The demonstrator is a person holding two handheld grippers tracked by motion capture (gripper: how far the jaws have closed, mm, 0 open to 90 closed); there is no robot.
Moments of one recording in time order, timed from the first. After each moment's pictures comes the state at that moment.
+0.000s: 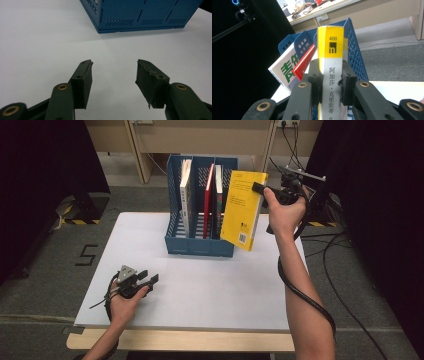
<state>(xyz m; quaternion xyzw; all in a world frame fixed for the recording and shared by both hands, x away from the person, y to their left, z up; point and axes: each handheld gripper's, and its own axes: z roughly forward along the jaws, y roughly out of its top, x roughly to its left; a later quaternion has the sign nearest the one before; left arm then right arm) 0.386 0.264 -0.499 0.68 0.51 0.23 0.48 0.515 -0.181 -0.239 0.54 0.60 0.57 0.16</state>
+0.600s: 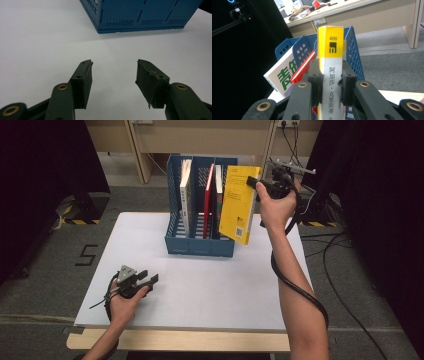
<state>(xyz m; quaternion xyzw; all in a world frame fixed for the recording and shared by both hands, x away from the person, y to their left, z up) 0.386 0.264 -0.499 0.68 0.51 0.23 0.48 0.530 -0.161 -0.233 0.53 0.61 0.56 0.19</state>
